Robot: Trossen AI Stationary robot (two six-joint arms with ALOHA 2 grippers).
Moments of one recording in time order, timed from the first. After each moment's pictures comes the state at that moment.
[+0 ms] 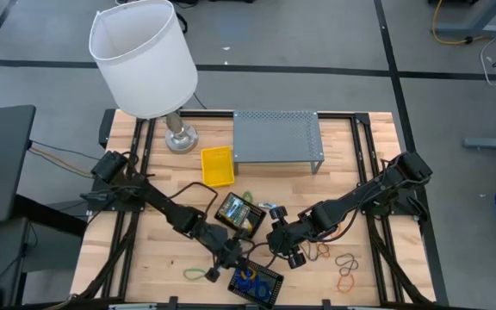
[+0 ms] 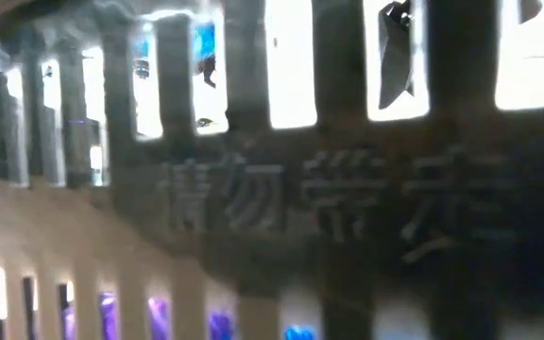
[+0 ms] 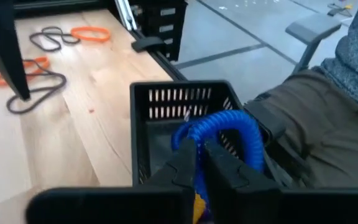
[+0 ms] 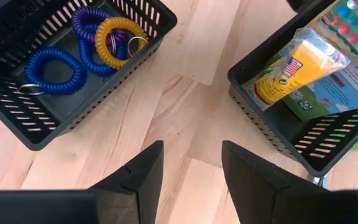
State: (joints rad) left arm -0.50 1.86 0.95 0.48 0.10 -0.03; right arm 0.47 1.73 1.25 -0.56 0.10 0.06
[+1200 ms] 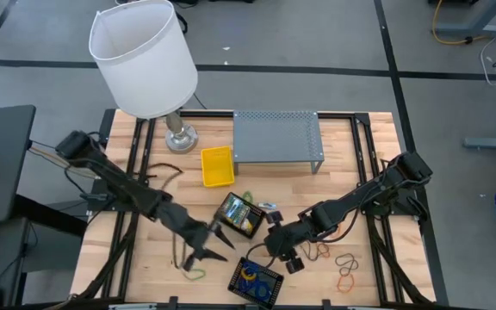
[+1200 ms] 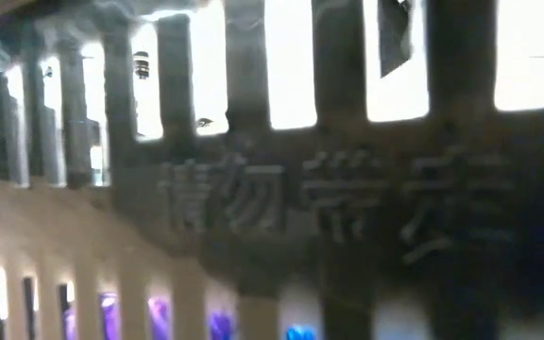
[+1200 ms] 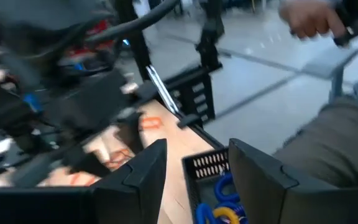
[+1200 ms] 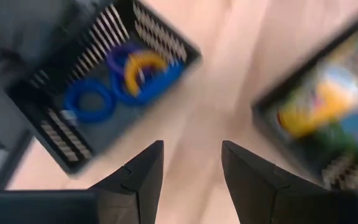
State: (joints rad) left arm -0.56 1.42 0.79 0.45 -0.09 0.23; right arm 0.48 1.73 1.25 -0.43 0.02 0.06
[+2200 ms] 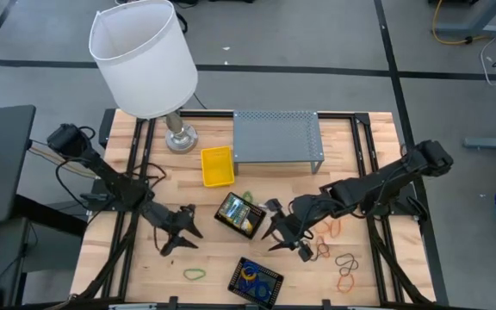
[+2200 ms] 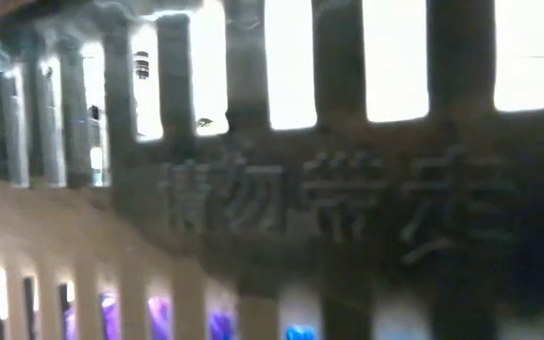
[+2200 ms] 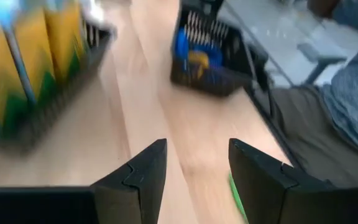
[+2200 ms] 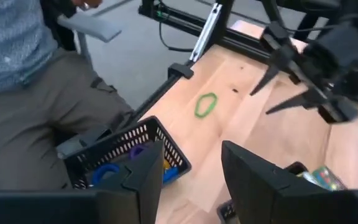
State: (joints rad) left arm -0.62 1.23 0.25 0.55 -0.13 -0.41; right arm 0.39 1.49 1.14 -0.17 -0.14 -0.16
